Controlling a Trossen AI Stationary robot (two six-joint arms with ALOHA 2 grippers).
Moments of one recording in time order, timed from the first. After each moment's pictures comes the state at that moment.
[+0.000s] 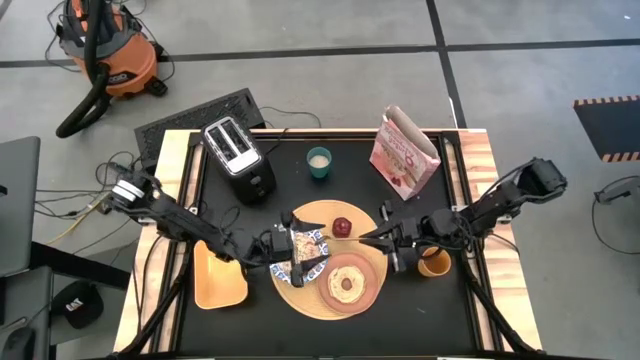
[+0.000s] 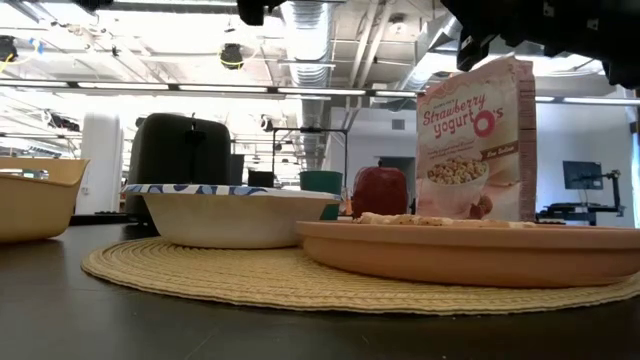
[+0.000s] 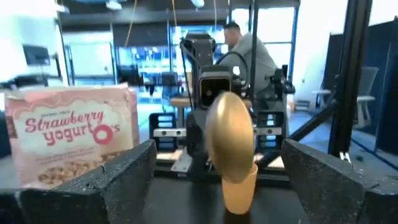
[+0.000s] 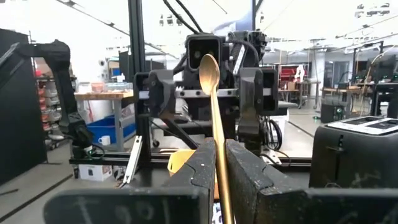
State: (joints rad) left arm -0.40 1.61 0.79 1.02 -0.59 0.10; right arm 0.34 1.35 0.33 1.28 0.21 -0.01
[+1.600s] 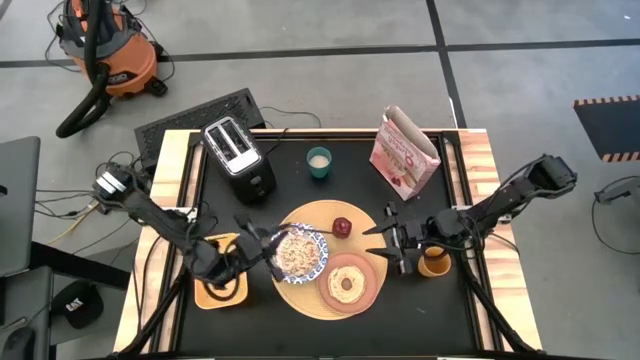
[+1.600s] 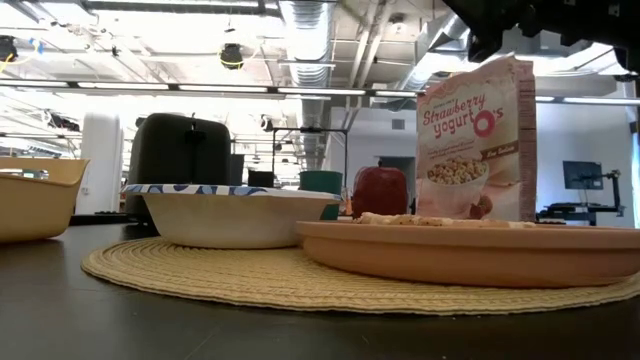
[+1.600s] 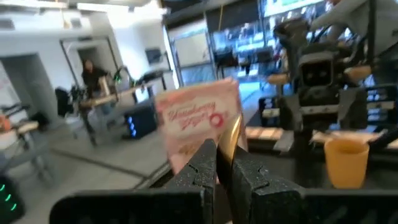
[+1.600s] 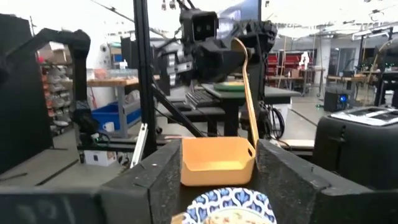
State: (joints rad) left arm -0.62 1.46 0.79 0.99 -1.23 0.47; right arm 0.38 1.21 0.33 1.07 0.24 -0.01
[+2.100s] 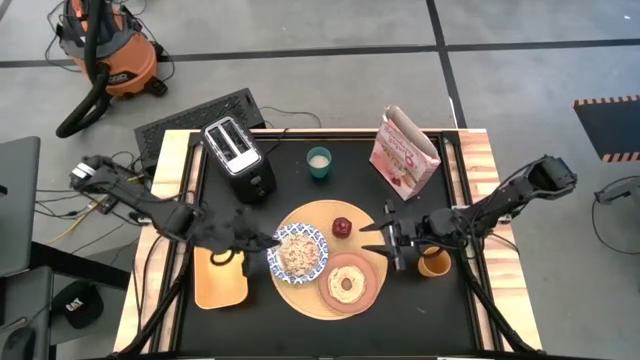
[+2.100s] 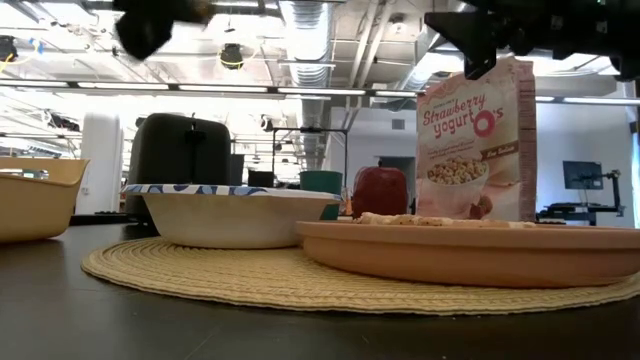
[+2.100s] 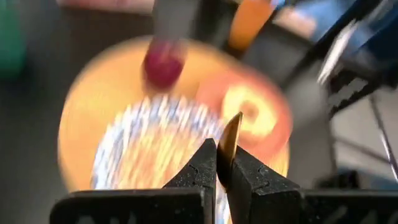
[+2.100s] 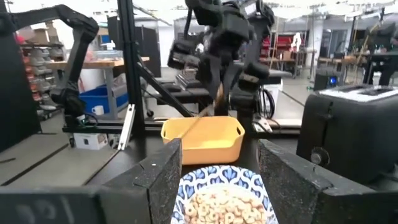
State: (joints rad) left arm -0.44 1.07 0.79 -0.31 -0.43 -0.67; right arm 0.34 1.22 0.33 1.00 0.24 0.01
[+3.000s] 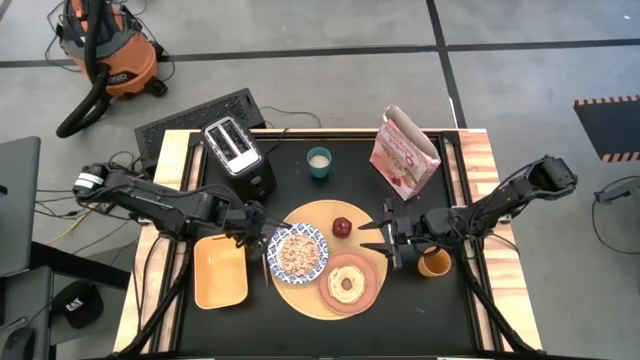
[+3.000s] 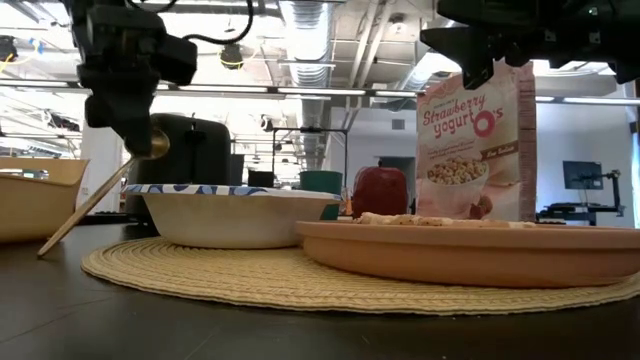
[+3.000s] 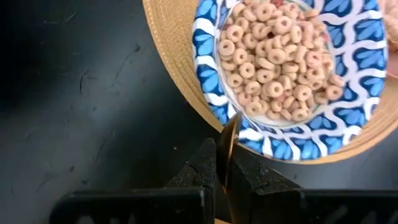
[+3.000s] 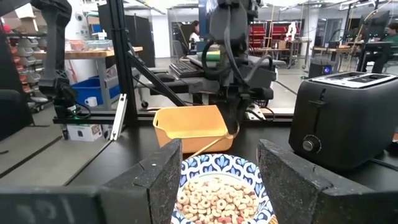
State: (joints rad) left arm -0.17 1.21 0.79 -0.72 -0.07 -0.81; right arm 0.31 1.22 0.33 0.95 0.24 0.03
